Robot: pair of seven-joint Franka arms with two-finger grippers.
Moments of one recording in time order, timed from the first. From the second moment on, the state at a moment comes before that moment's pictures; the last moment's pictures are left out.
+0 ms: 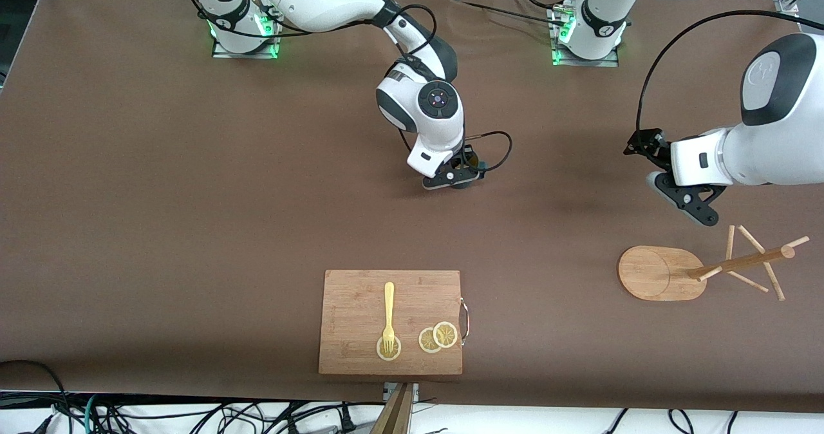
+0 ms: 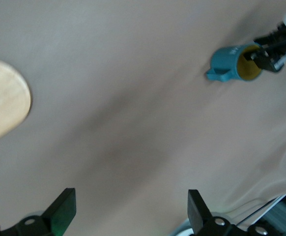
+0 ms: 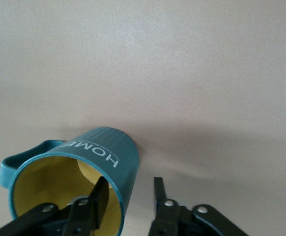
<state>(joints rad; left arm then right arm) 0.14 0.29 -0.24 -1.54 -0.09 1.52 0.61 0.79 0.88 0.15 -1.25 -0.03 2.18 0.70</state>
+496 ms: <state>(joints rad) 0.14 0.29 -0.24 -1.76 -0.28 1.83 1.11 0.73 0.74 0.14 -1.20 0.09 2.02 0.70</state>
